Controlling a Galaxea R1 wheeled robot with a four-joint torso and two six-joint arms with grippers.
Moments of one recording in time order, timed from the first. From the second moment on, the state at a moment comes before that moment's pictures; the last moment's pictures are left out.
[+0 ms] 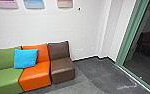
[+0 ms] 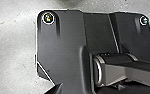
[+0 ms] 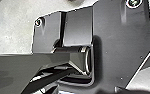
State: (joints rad) left arm 1.46 3.06 -2.82 0.04 -0.05 -0.06; right arm -1.52 2.92 -2.49 -0.21 0.08 0.16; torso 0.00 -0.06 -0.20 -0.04
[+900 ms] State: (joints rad) left arm 1.46 3.00 -2.69 0.04 -0.05 -0.07; right arm -1.52 2.83 -2.31 -0.21 0.07 0.16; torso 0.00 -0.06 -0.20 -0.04
